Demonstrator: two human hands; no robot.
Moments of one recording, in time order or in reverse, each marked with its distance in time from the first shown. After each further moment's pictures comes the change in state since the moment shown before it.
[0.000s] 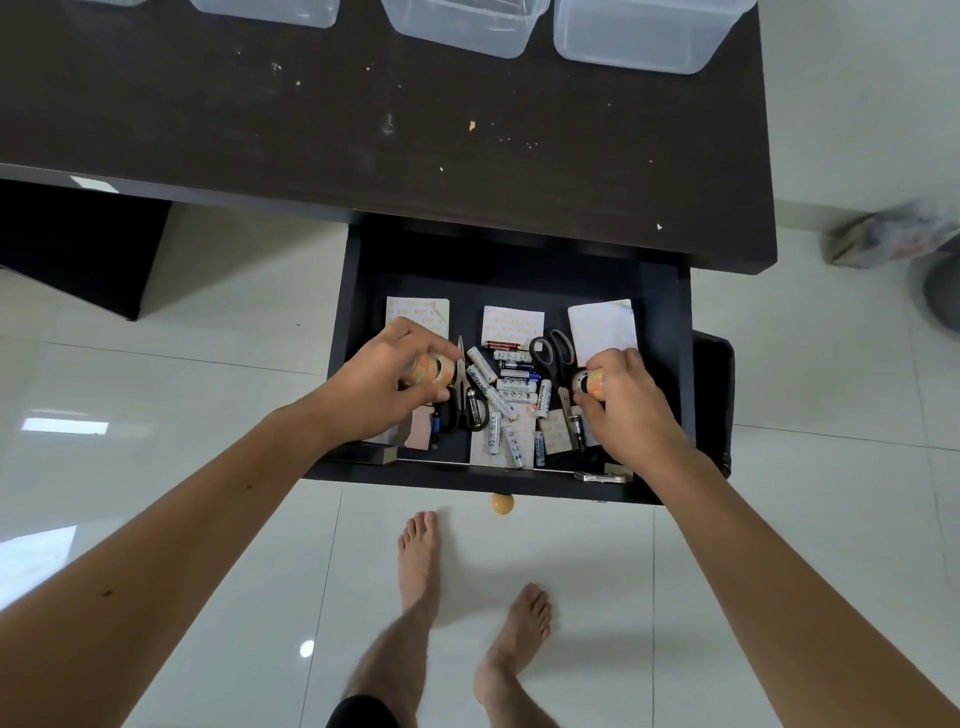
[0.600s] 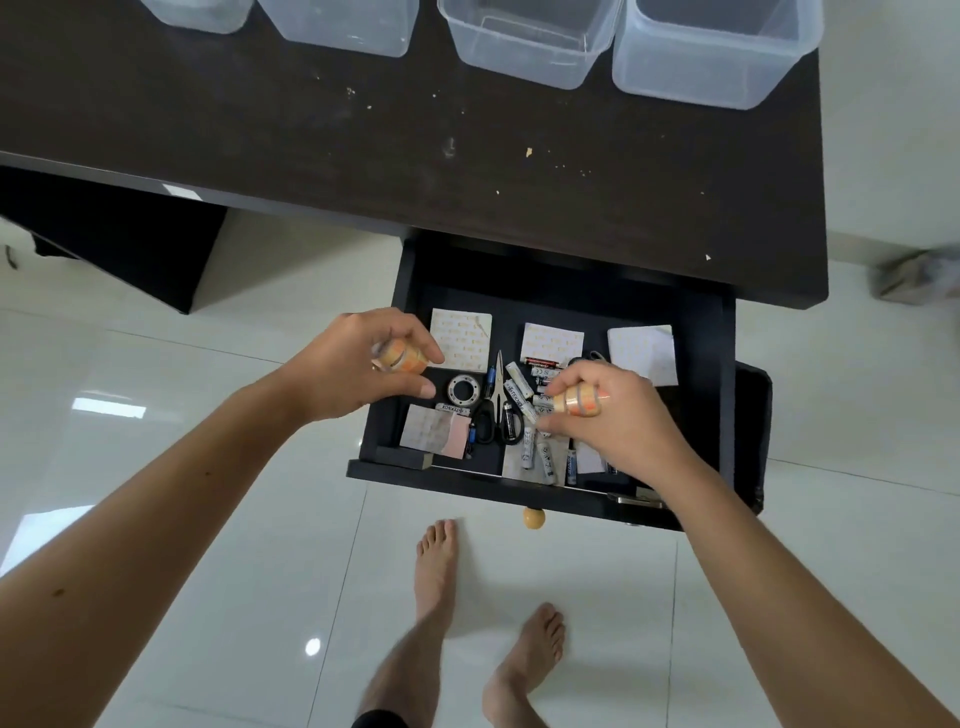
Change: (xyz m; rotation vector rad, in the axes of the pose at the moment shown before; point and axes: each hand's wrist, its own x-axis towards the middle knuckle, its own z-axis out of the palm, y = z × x) left_hand -0.029 -0.008 -0.067 -0.067 0.086 -0.015; right_hand -0.004 -0.059 -0.015 0.466 -0.153 -0.136
